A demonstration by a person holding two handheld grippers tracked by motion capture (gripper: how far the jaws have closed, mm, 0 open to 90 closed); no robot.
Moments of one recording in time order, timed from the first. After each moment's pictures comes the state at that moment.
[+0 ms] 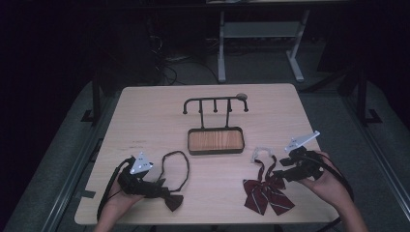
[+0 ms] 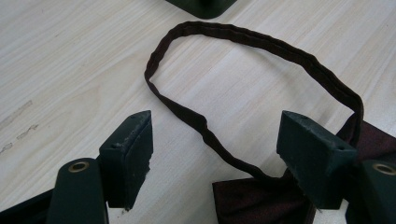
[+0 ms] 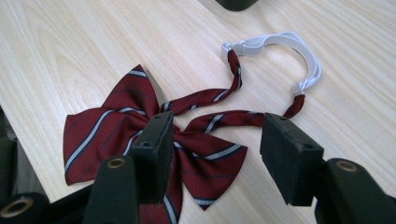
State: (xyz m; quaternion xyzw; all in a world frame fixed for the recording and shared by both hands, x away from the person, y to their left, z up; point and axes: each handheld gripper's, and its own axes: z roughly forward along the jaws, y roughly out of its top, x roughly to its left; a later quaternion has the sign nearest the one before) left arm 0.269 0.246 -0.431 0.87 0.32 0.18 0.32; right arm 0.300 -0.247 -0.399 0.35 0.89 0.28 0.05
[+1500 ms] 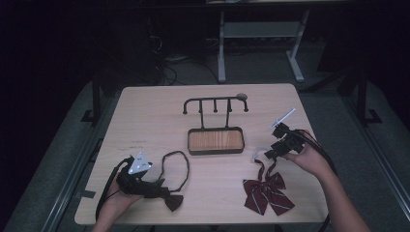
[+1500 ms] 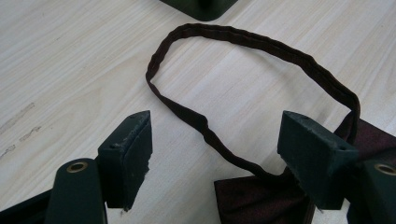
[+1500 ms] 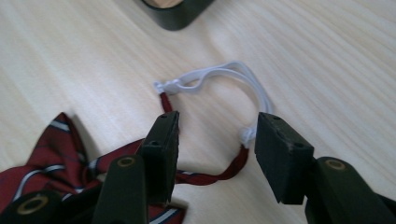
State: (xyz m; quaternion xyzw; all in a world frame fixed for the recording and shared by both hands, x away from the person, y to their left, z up) left arm 0.269 0.249 -0.429 0.88 0.31 0.18 0.32; right arm 0.384 -0.227 -0.410 0.38 0.90 0.21 0.02
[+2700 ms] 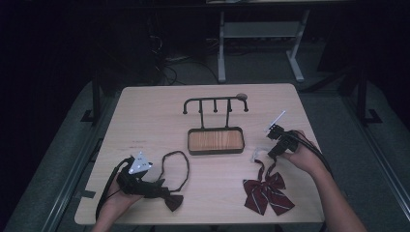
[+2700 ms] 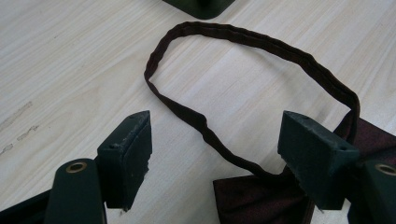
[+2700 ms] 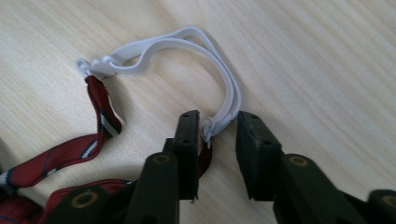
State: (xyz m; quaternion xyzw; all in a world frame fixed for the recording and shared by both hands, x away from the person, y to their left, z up) left arm 0.269 0.248 -0.429 0.88 0.31 0.18 0.32; right arm 0.402 -0.220 -0.438 0.40 0.91 0.12 0.03
